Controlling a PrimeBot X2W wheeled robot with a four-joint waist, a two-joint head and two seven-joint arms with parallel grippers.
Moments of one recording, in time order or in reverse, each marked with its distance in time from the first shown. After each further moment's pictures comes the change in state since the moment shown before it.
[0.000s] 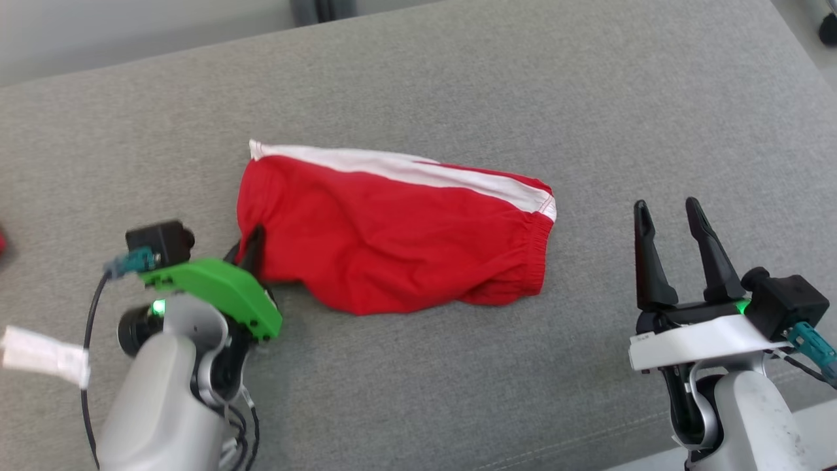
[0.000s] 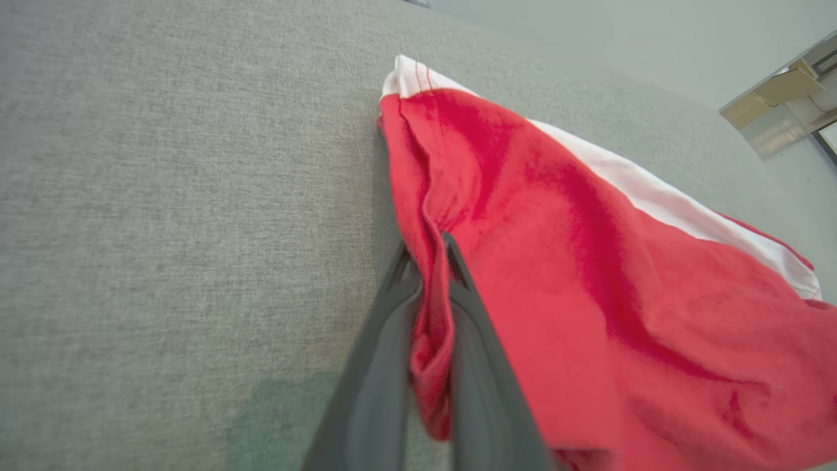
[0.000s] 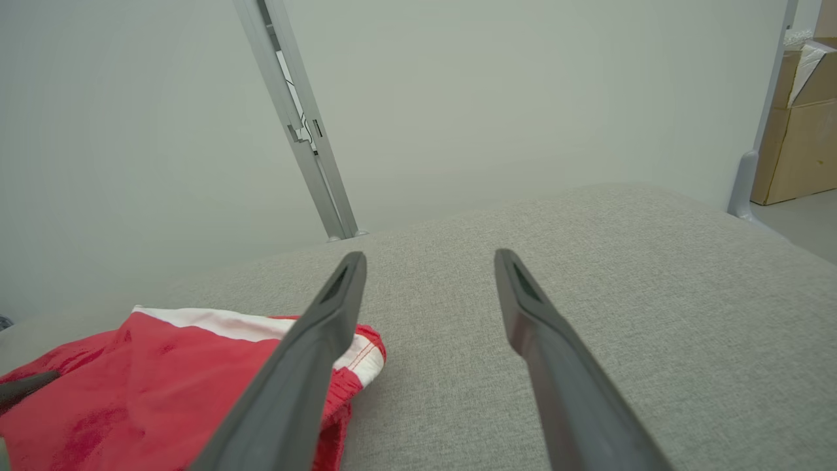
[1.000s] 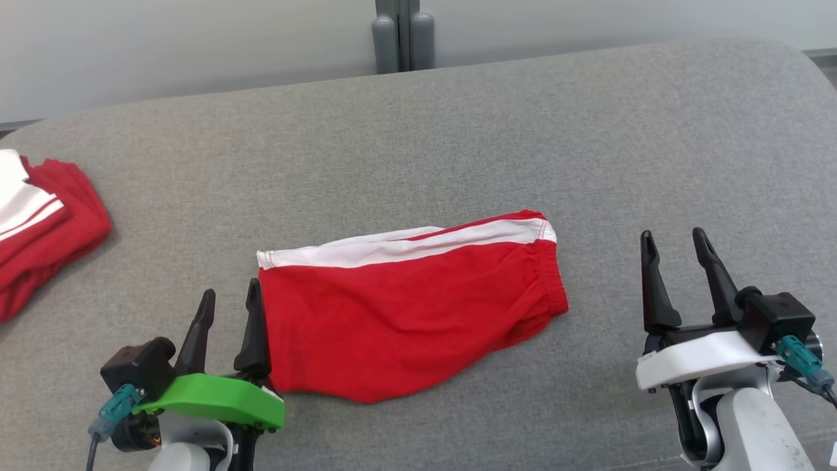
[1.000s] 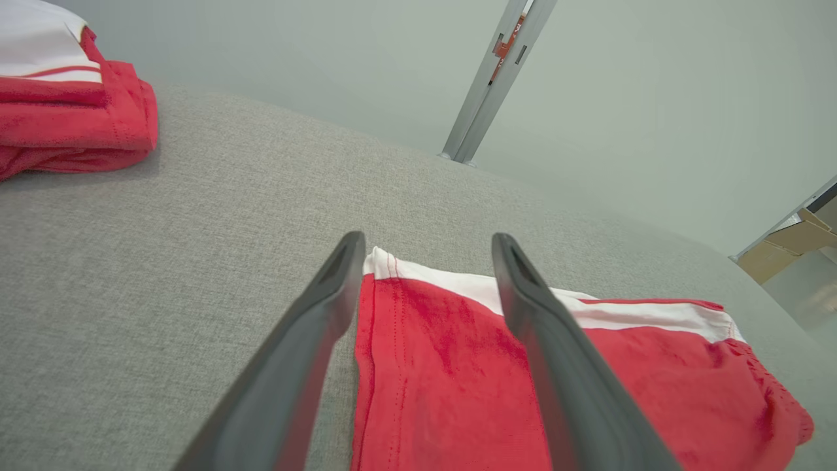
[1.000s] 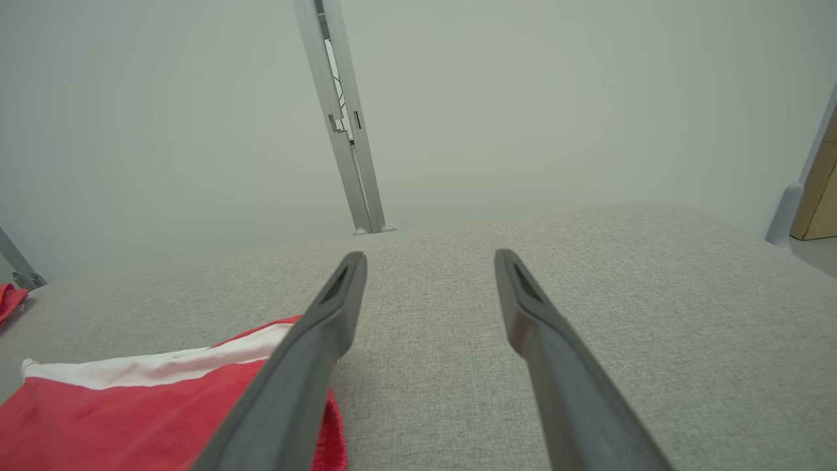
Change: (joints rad) left arm 0.386 -0.016 0.037 -0.365 0.057 0.091 -0.305; right arm 0.029 0.000 -0.053 0.086 -0.093 0.000 0.000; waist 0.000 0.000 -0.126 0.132
